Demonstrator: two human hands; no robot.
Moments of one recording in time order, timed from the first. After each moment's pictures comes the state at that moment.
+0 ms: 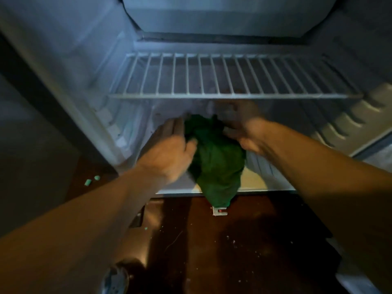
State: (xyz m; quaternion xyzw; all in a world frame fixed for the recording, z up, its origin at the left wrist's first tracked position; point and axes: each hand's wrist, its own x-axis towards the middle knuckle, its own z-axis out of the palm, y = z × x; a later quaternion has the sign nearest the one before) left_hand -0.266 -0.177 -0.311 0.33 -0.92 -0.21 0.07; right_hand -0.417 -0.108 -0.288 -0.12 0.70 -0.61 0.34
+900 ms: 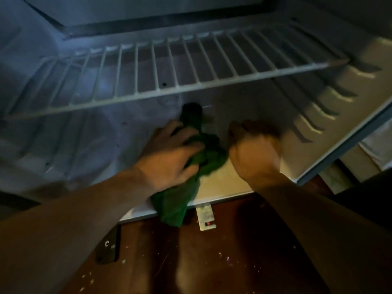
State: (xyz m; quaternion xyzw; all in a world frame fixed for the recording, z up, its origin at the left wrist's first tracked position) left_hand -0.320 -0.197 -0.357 -0.01 -1.00 0.04 0.08; right_hand -0.442 -0.040 -0.378 -0.37 0.92 -0.04 -0.15
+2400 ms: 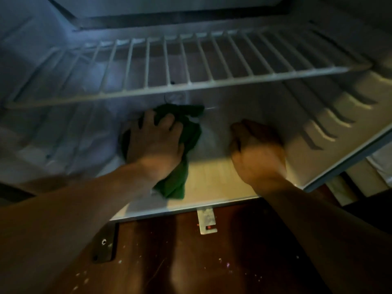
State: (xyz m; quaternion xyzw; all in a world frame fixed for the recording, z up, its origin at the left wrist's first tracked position) left_hand -0.323 -0.202 -0.354 0.23 -0.96 0.14 0.03; right_hand -0.453 -0.041 -0.400 -0.37 0.89 -0.19 -0.19
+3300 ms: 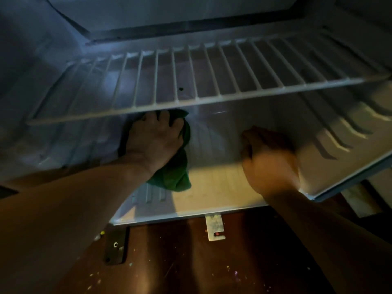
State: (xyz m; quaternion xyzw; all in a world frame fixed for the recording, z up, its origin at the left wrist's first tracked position) left_hand -0.327 -0.238 -0.363 0.16 -0.94 0.27 0.11; right_hand -0.449 -0.034 -0.393 -0.38 0.90 -0.16 -0.10
